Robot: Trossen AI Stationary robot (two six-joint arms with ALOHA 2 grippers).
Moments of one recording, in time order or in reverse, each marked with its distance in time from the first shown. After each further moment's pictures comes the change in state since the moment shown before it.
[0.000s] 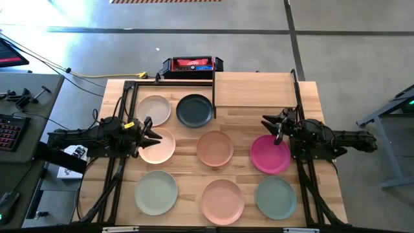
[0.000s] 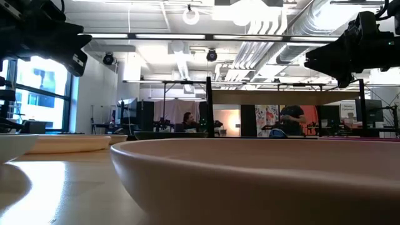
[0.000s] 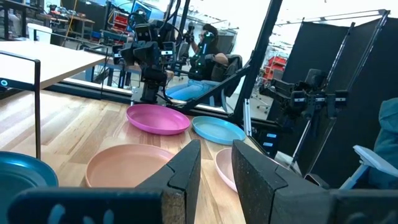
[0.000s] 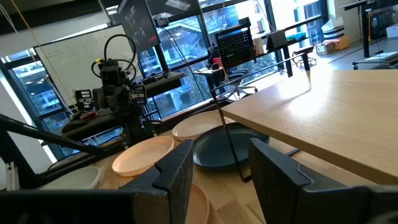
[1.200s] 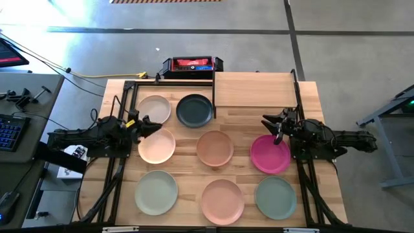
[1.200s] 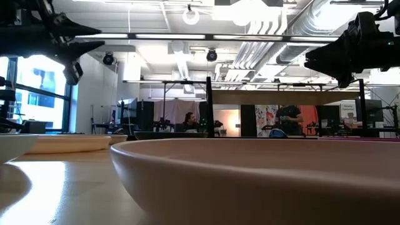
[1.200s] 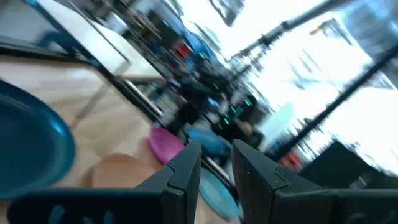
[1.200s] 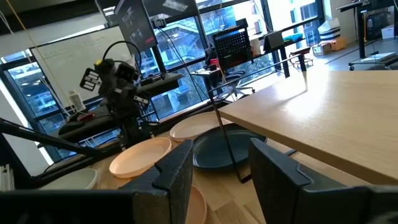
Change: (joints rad) left arm 0.000 0.000 0.000 0.078 -0.330 -0.516; right arm 0.000 0.000 0.000 0.001 0.013 0.000
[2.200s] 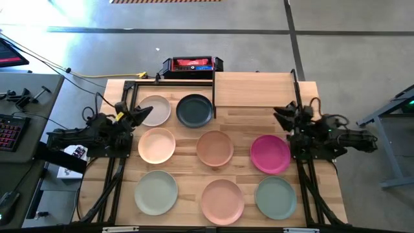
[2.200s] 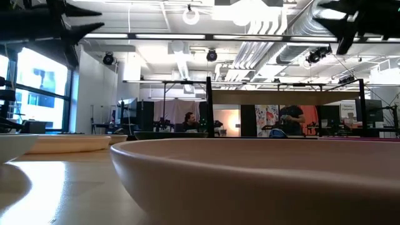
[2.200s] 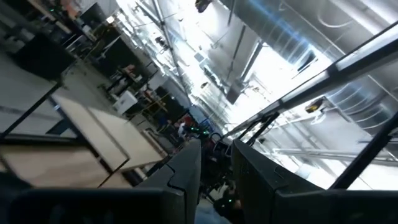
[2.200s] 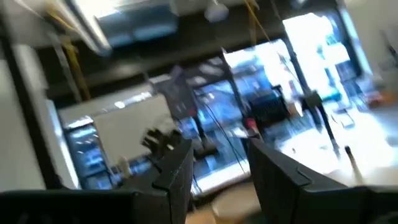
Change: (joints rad) left arm 0.000 0.016 0.074 0.181 -0.243 0.047; right arm 0.000 0.000 0.134 0.225 -0.096 -0.057
